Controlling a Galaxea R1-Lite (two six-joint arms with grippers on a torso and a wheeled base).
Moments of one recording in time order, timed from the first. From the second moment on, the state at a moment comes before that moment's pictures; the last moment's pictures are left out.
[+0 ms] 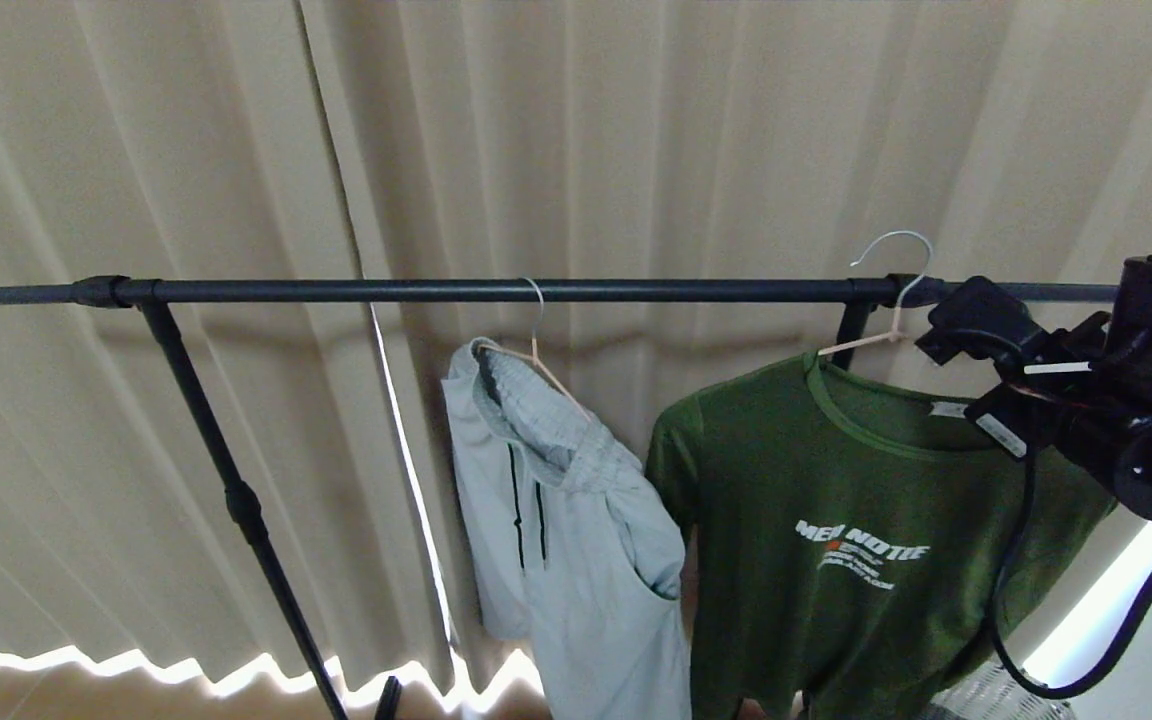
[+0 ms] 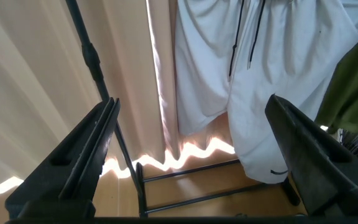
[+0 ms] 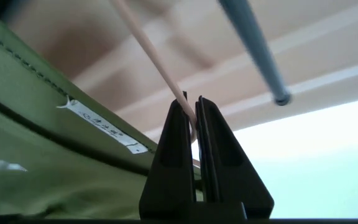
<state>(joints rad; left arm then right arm) -0.11 0.10 -0.01 0.03 -0.06 0.07 0.26 1.57 -0.77 -0.55 -0.66 -0.80</state>
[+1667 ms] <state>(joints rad) -0.11 0.10 -0.01 0.03 -0.07 0.08 0.30 1.81 -0.96 -0.55 -0.78 -0.81</state>
